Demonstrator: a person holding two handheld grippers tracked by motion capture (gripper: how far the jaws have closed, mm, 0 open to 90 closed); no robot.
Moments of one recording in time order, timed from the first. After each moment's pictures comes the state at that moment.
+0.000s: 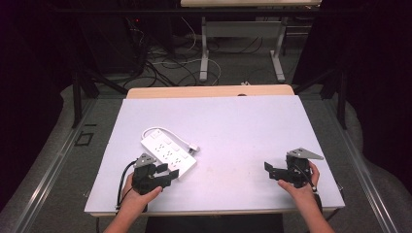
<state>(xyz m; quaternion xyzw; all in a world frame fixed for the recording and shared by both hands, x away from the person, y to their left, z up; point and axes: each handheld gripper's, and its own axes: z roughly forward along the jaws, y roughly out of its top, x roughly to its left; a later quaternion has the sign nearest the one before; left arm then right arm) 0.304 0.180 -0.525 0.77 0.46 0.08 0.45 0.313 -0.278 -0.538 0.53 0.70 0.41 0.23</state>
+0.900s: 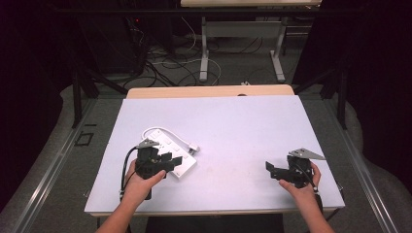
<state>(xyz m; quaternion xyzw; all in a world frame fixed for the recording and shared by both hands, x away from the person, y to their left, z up) 0.331 0.168 -0.492 0.75 0.49 0.05 0.44 0.312 -0.281 -0.538 0.55 0.69 0.41 0.22</state>
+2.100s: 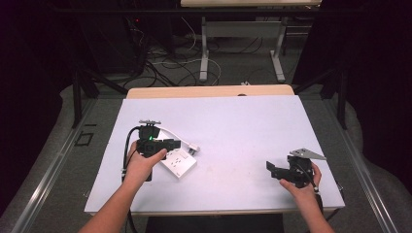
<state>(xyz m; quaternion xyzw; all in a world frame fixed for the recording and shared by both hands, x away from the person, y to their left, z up) 0.373 0.162 -0.455 0.75 0.53 0.03 0.40 0.312 -0.283 -0.539 0.55 0.69 0.42 0.22</state>
